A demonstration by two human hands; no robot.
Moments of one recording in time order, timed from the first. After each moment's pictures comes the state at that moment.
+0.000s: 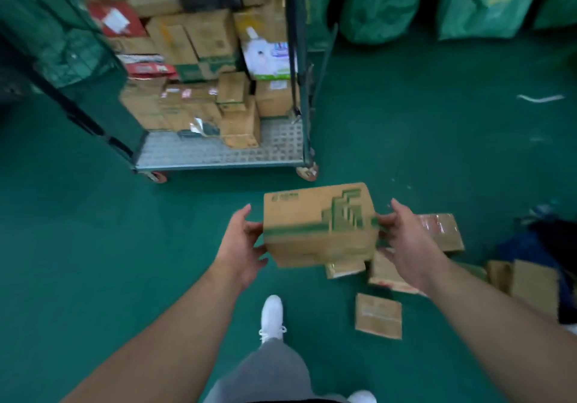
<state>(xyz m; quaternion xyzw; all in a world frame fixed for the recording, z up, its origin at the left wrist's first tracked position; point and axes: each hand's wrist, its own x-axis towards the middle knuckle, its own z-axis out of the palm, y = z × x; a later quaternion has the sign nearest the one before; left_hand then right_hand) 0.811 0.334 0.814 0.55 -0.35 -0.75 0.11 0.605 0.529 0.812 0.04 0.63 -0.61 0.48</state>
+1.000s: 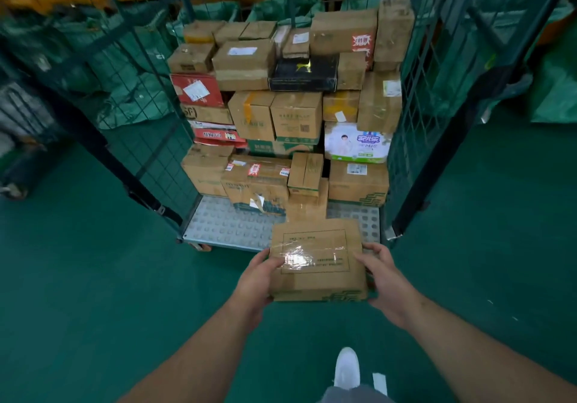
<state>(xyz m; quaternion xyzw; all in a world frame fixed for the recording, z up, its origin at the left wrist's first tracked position) 0.771 -0.128 0.839 0.59 -0.41 -0.68 0.15 0.572 0.002 0.825 -0.07 0.63 -0.54 0.56</state>
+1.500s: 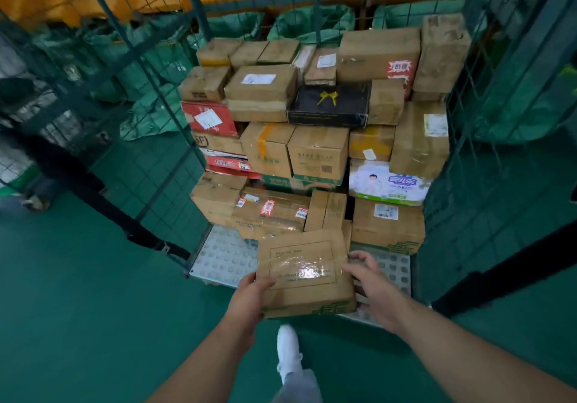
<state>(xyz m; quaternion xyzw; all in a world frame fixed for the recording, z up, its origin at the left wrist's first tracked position) 0.685 -0.320 0.829 0.64 -0.39 -0.64 0.18 0.461 -0.230 0.808 -0.11 0.62 -0.47 0.62</state>
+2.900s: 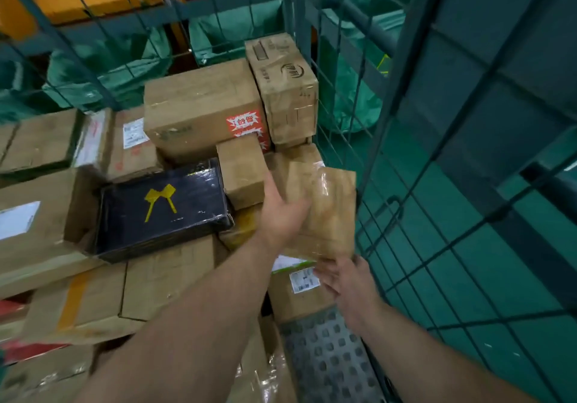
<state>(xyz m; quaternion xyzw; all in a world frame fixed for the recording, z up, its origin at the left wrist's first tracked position) 0.117 -0.605 0.820 0.34 -0.69 -0.63 0.07 0.132 -0.443 0.754 0.20 0.60 -0.69 0.35</state>
